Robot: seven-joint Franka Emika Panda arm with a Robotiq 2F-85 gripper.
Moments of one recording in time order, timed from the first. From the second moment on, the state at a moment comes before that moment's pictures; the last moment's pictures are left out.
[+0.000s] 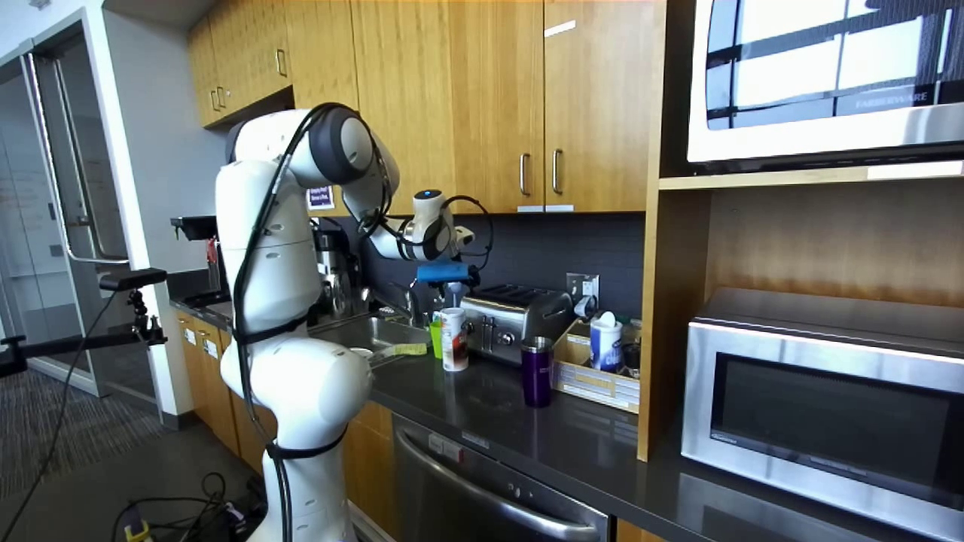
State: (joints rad) arm 0.19 -0.08 0.17 -2.28 0.05 2.76 -0.21
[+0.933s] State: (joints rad) arm 0.01 -0.40 0.09 -2.51 -0.03 2.43 0.07
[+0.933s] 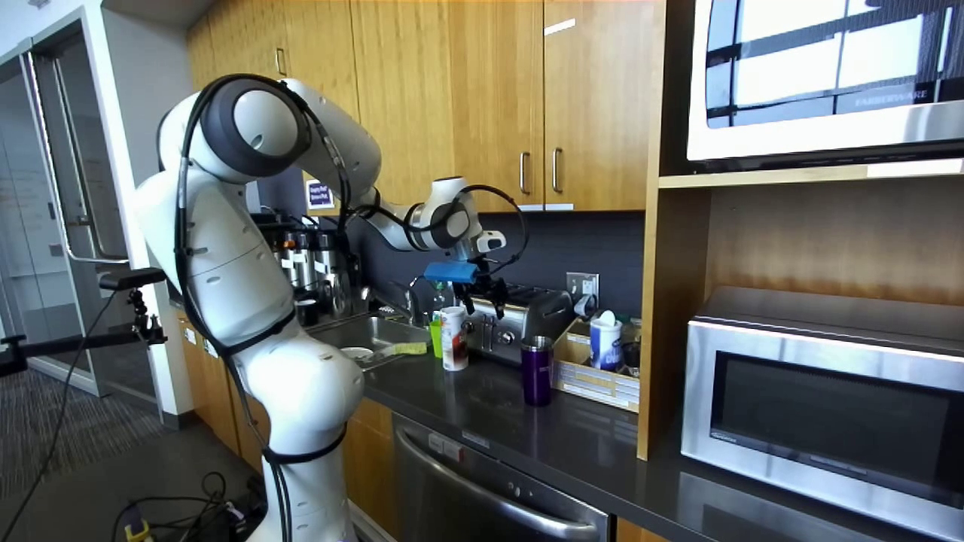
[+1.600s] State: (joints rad) arm -0.01 -0.48 -0.04 -2.50 -0.03 2.06 0.00
